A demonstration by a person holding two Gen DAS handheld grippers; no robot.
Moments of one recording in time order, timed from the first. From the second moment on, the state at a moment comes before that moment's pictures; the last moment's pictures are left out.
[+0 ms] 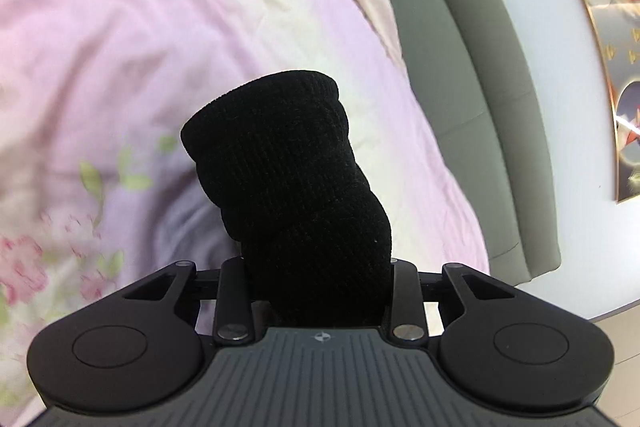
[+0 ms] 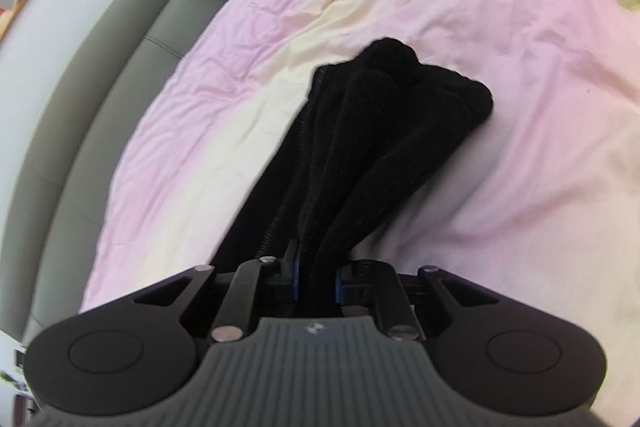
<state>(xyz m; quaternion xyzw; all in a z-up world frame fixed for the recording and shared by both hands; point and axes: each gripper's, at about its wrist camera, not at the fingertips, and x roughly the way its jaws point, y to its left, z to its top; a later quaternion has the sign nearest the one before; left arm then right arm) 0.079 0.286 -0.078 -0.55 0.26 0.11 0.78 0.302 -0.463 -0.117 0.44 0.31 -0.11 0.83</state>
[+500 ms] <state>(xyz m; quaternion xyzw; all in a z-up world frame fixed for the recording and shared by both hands) -0.072 0.432 -0.118 -0.52 0.31 0.20 0.77 0.175 -0.327 -0.140 0.48 0.41 -0.07 0.77</state>
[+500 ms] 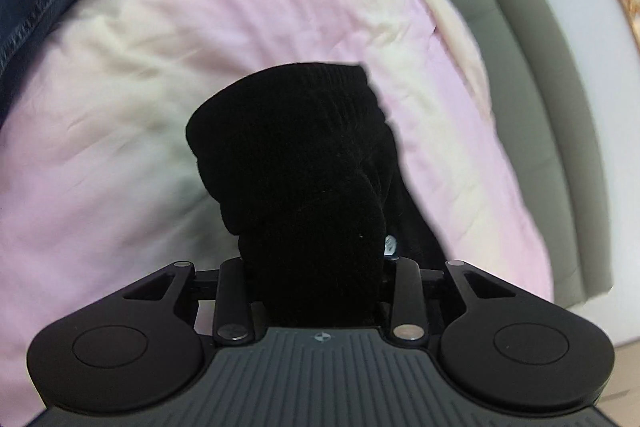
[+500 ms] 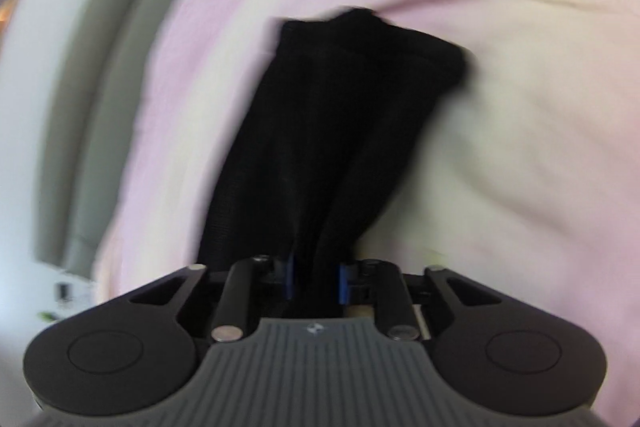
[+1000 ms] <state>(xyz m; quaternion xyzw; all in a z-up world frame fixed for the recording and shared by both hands) -0.079 0.439 -0.133 -0.56 0.30 0.22 0.74 0.193 -0.348 -0.082 0.36 0.33 -0.16 0.86</state>
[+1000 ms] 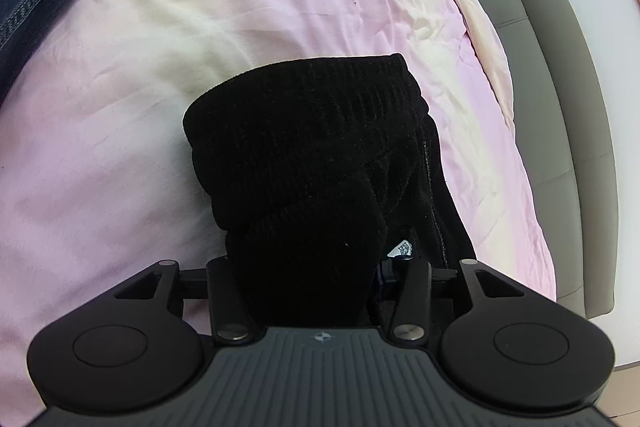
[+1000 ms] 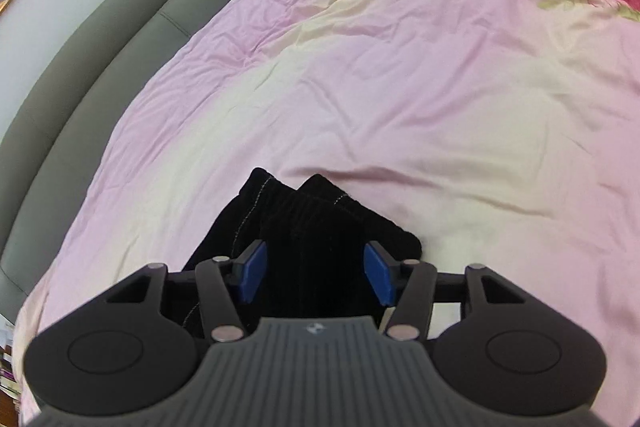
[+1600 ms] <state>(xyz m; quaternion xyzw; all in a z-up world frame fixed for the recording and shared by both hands) -0.083 0.426 -0.127 -0.53 0.31 0.24 0.76 0.185 -0.383 -0.120 0.41 0.34 -0.16 0.83</state>
